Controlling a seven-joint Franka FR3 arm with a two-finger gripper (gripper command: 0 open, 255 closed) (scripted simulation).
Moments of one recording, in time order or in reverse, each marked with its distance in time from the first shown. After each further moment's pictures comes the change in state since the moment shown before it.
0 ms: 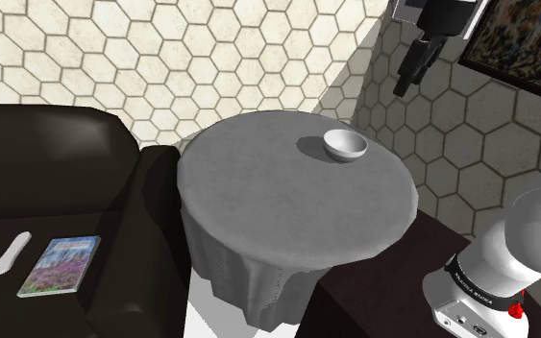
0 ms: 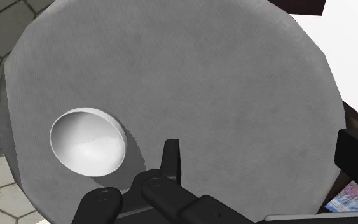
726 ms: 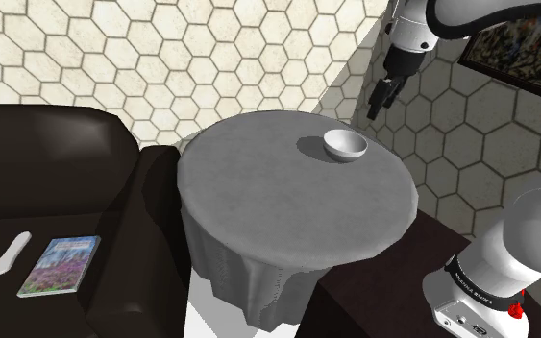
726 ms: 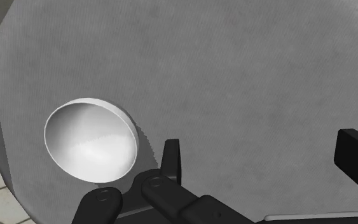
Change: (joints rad) arm -0.036 0.155 -0.077 -0.145 -0.055 0.308 -0.080
